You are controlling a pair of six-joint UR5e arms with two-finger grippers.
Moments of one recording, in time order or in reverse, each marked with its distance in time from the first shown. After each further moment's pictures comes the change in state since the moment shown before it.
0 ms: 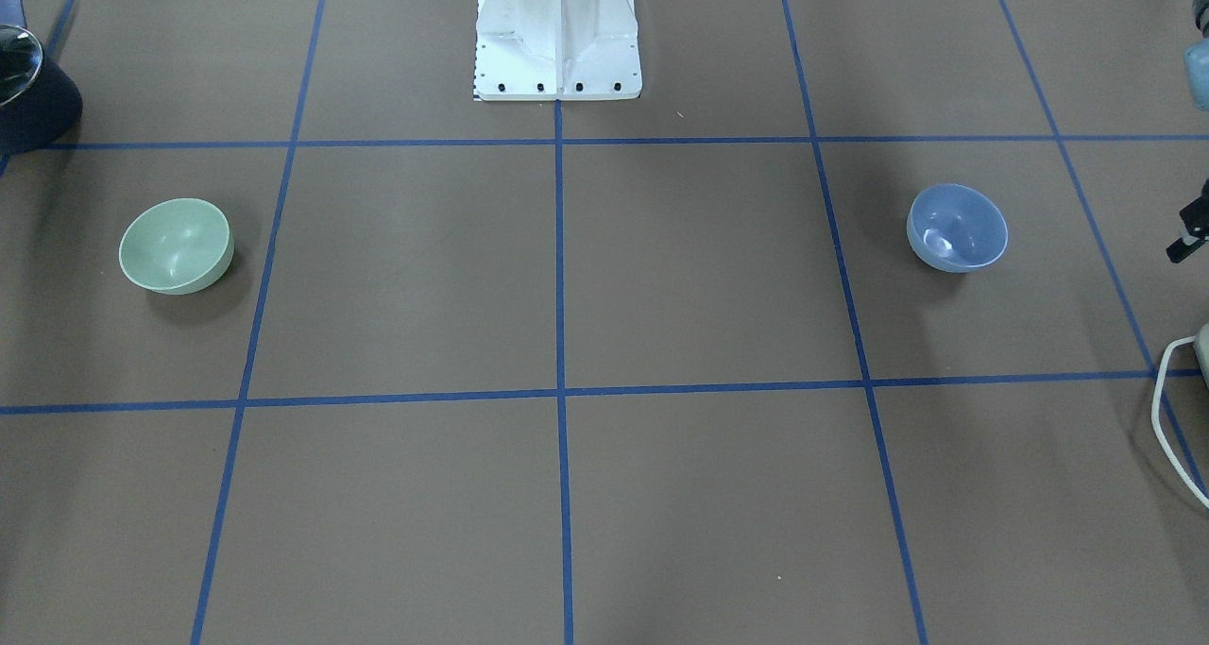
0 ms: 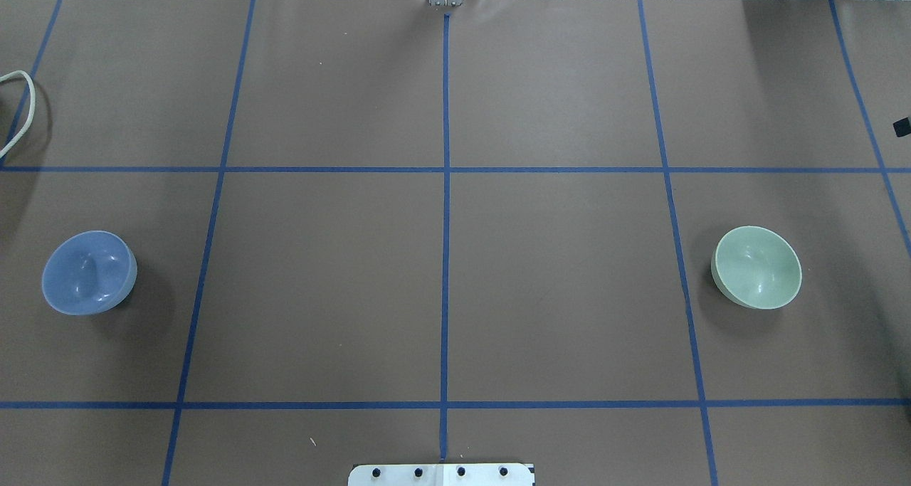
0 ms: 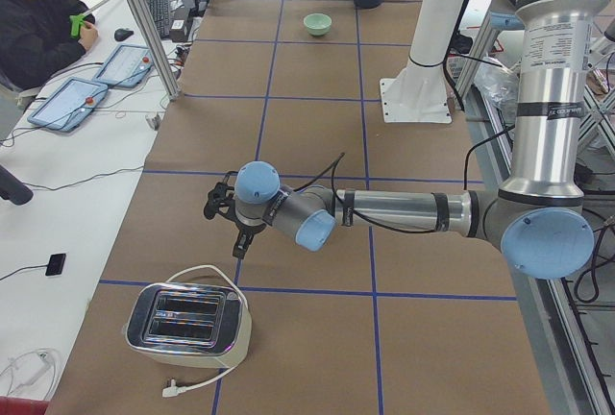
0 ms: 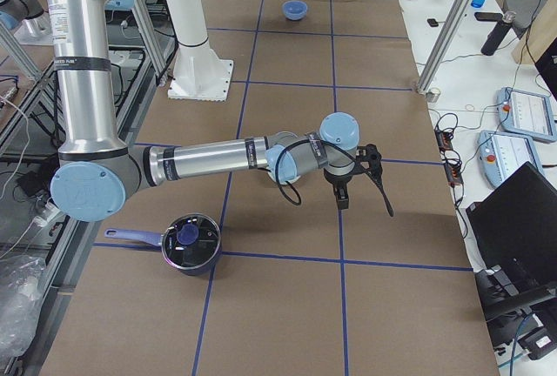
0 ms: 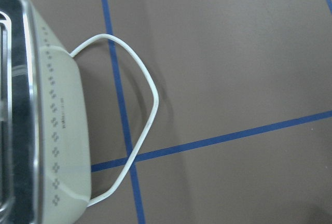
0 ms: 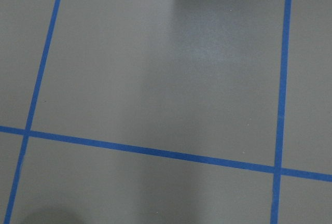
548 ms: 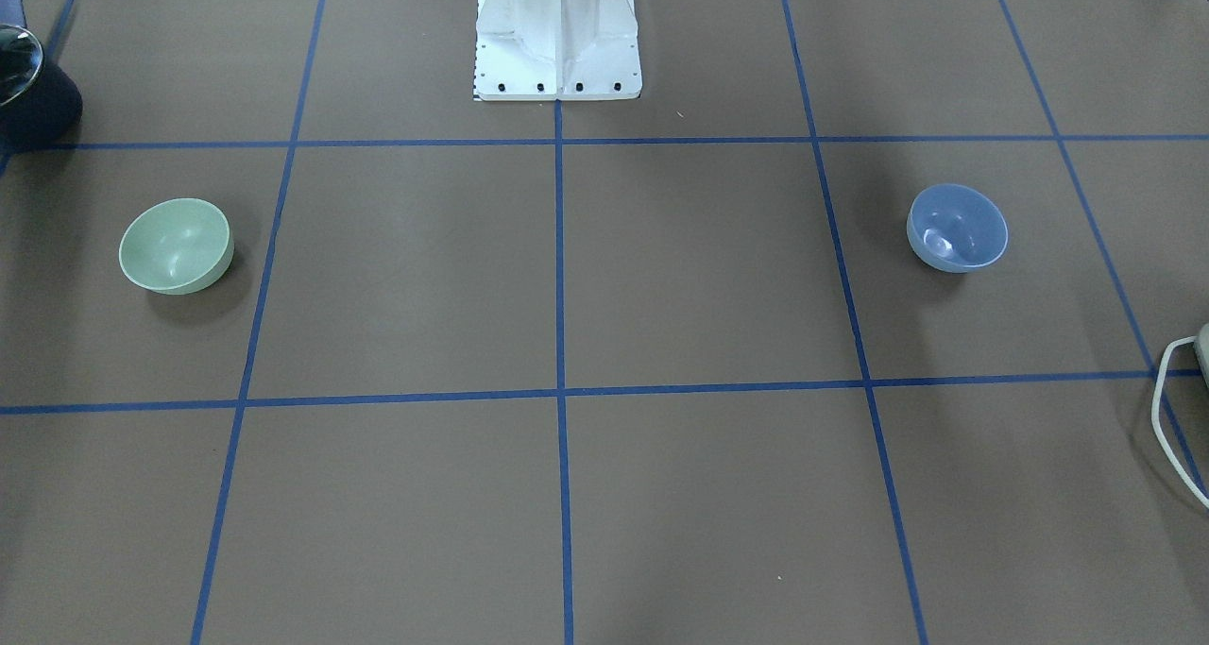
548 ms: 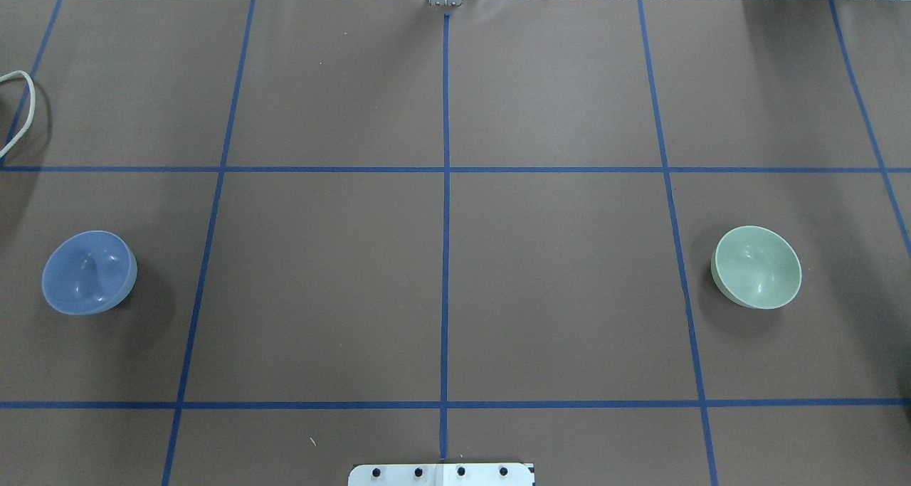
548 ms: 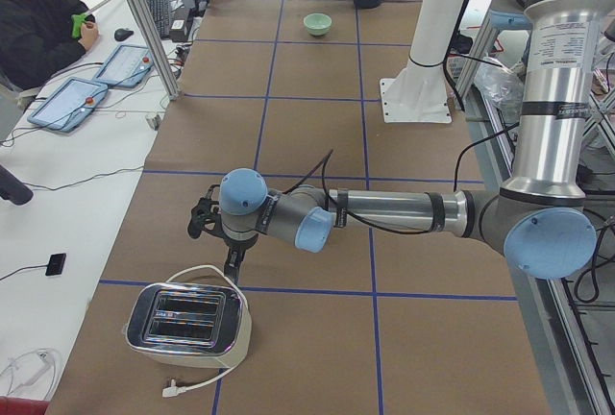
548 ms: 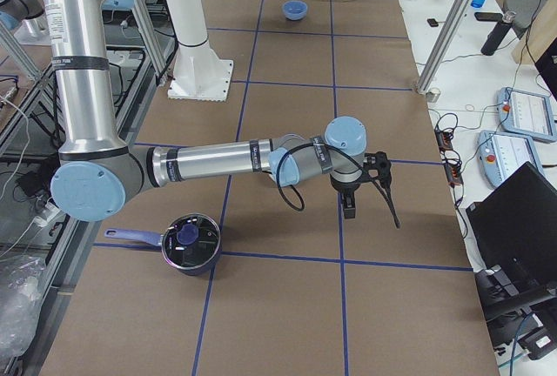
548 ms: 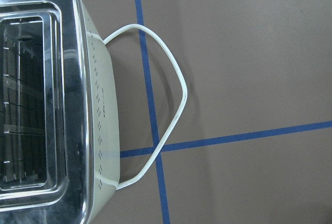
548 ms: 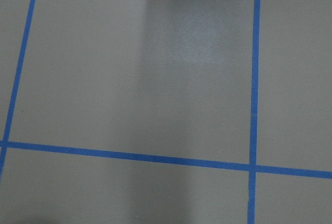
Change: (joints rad) left arm -0.158 -0.033 0.031 0.196 -0.004 0.135; right arm 0.080 0.048 -0.046 -0.036 -0.021 -0.009
